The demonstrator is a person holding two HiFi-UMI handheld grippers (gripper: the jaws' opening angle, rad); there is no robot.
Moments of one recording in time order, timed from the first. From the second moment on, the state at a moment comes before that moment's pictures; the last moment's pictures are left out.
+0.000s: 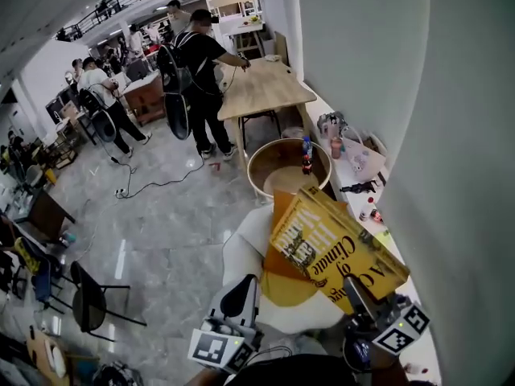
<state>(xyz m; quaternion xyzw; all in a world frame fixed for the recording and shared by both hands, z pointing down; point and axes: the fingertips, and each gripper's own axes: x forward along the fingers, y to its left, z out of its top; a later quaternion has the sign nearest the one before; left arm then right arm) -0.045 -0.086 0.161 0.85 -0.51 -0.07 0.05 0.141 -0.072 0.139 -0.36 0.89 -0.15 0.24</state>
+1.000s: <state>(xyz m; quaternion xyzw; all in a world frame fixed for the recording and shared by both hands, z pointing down) -0.038 0.101 0.191 0.84 -0.54 -0.01 0.08 0.156 0.115 0.175 -0.49 0.87 -0.05 0.06</state>
